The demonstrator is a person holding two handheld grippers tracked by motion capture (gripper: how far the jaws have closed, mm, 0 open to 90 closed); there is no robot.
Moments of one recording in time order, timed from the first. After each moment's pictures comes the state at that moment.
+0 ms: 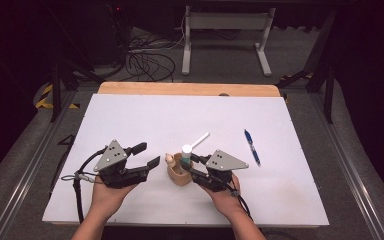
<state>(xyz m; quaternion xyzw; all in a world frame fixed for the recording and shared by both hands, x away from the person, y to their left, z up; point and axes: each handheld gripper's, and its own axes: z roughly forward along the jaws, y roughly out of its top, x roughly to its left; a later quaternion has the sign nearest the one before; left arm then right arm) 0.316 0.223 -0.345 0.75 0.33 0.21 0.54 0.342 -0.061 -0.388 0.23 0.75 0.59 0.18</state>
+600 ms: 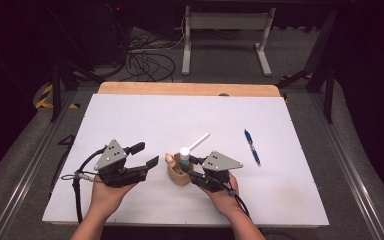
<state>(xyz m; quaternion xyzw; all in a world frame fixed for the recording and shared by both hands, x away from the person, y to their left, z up) 0.319 0.225 -0.349 0.75 0.34 0.21 0.53 0.347 -0.058 -0.400 0.23 0.77 0.57 0.18</state>
